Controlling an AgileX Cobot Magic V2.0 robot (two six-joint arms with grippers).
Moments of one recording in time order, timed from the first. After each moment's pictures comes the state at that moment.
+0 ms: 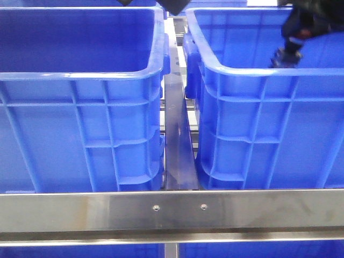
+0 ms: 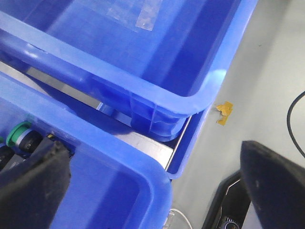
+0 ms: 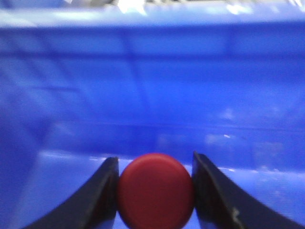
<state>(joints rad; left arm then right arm) -0.76 1.35 -1.25 -0.20 0.78 0.44 0.09 1.58 -1.04 1.28 0.06 -1.18</state>
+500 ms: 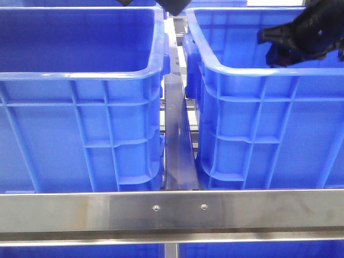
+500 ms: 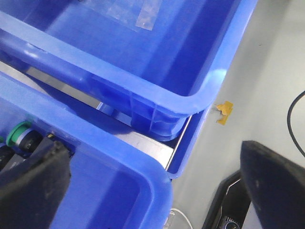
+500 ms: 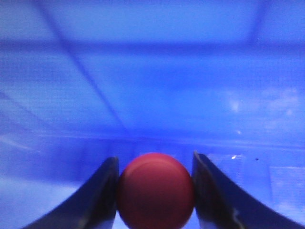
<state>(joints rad) -0.76 1.35 -1.25 -0.20 0.78 0.44 0.09 1.85 -1.23 1.29 0.04 -1.20</state>
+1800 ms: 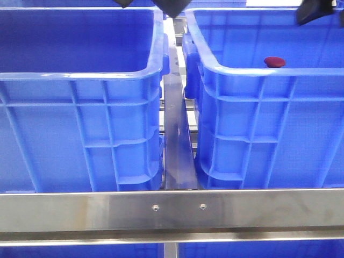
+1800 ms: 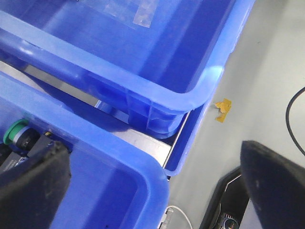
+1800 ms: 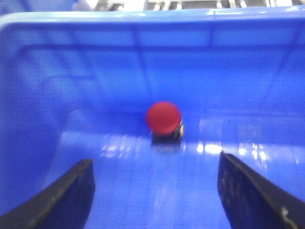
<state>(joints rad) -0.76 1.35 -1.25 -0.20 0.79 0.44 0.09 1.30 -0.83 1.30 0.06 -1.21</state>
